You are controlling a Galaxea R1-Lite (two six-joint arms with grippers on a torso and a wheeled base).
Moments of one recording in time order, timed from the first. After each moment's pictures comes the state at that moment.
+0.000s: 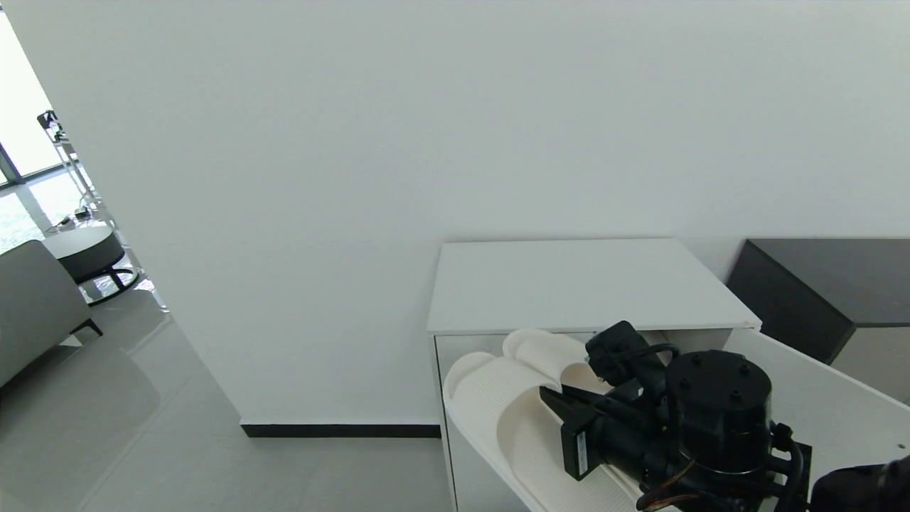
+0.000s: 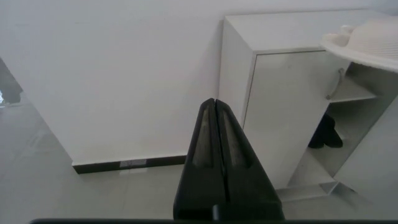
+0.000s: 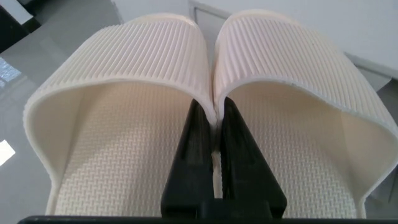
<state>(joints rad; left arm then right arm) 0.00 0.00 0.00 0.00 -0.07 0.02 0.87 1.83 -0.51 -1.05 -0.20 0.14</state>
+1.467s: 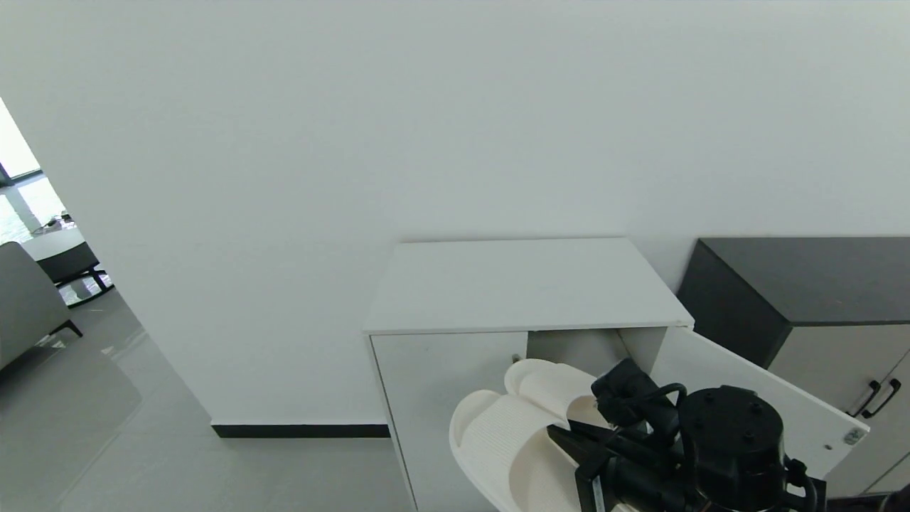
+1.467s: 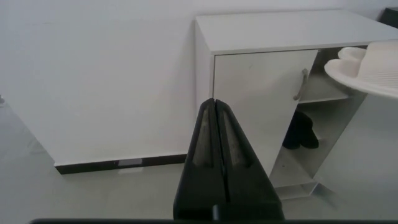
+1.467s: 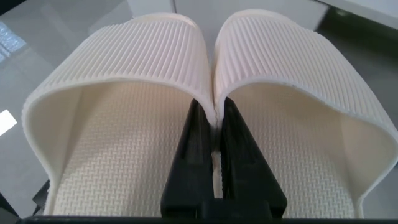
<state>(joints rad) 0.00 0.00 0.00 0.00 -0.07 0.02 0.88 1.86 -0.38 -1.16 -0.12 0.10</state>
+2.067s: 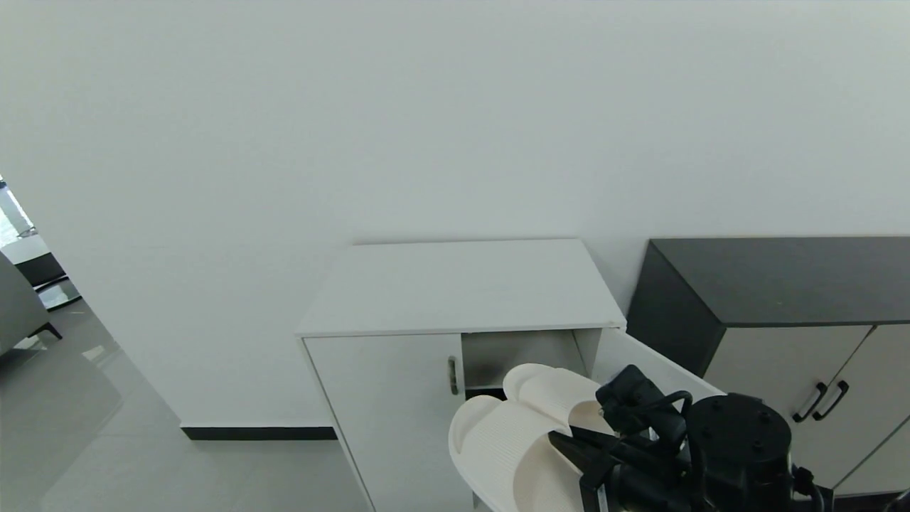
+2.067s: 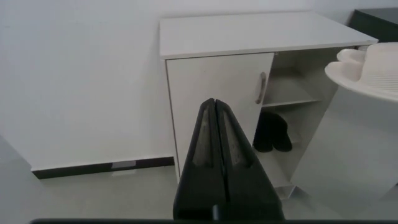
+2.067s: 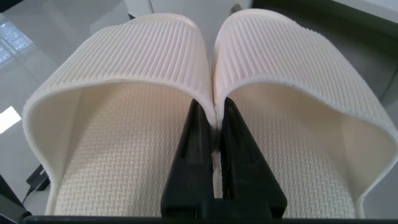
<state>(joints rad) 0.00 0.00 0.00 0.00 -0.07 0.02 0.88 1.87 -0.34 -1.21 -0.10 0.10</state>
